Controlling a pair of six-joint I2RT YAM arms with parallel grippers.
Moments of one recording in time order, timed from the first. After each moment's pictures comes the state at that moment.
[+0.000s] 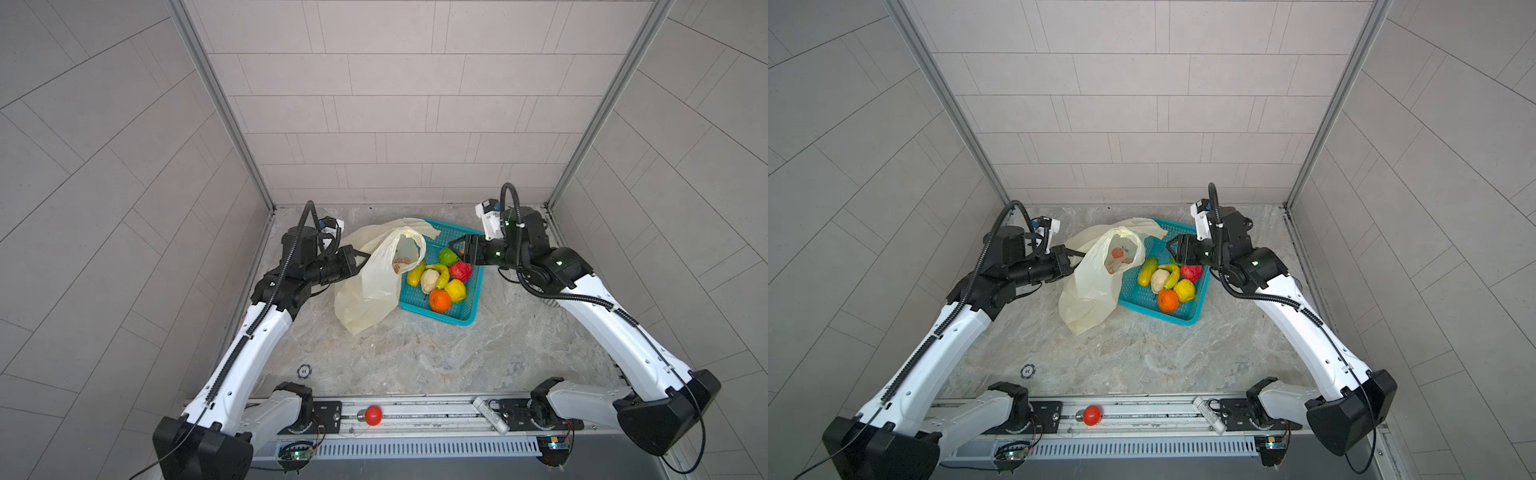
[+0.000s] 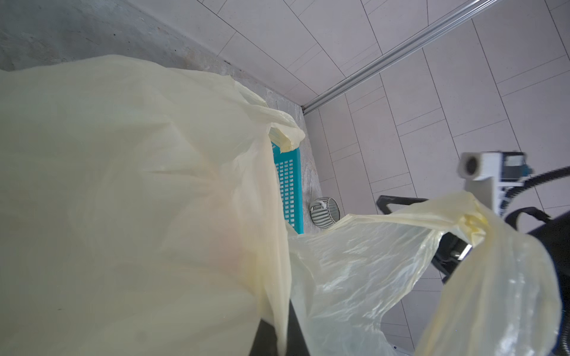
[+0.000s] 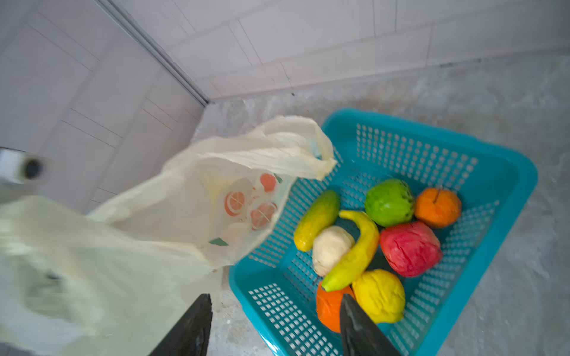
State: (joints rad) left arm -0.22 1.07 1.04 -0.48 0.63 -0.64; right arm 0.45 1.24 1.27 -0.68 -0.15 0.45
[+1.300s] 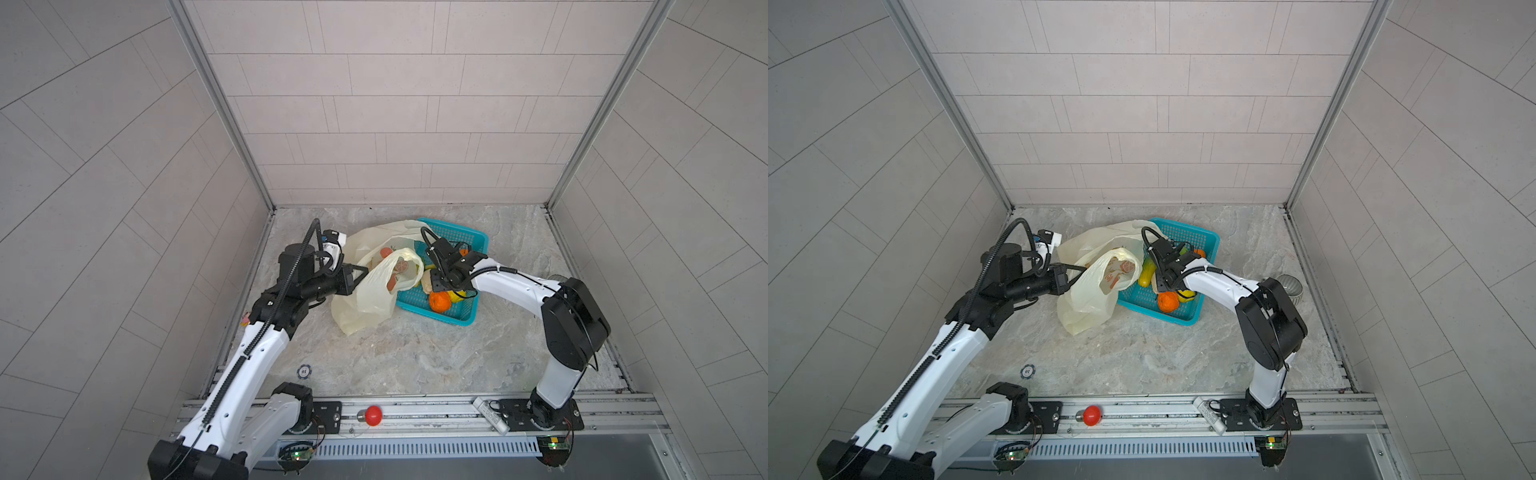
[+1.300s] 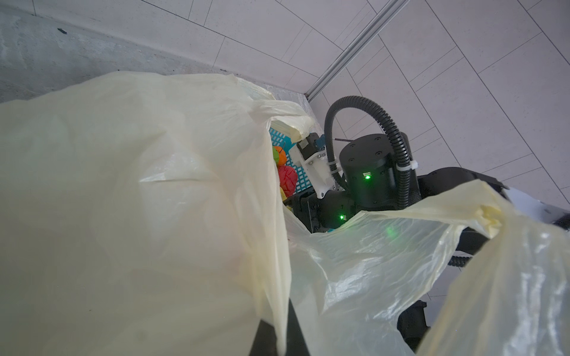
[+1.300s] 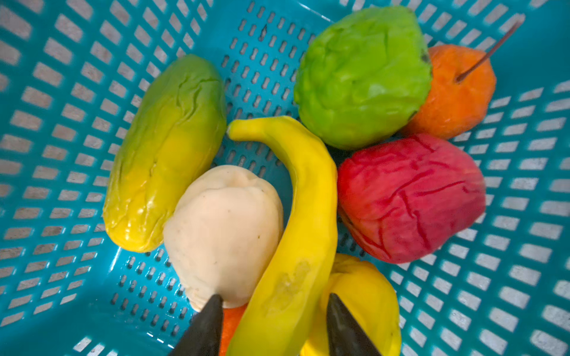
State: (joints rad) left arm -0.22 0.95 0.88 -0.43 0.61 -0.41; right arm 0.60 1.77 1.27 -0.65 0.25 0.50
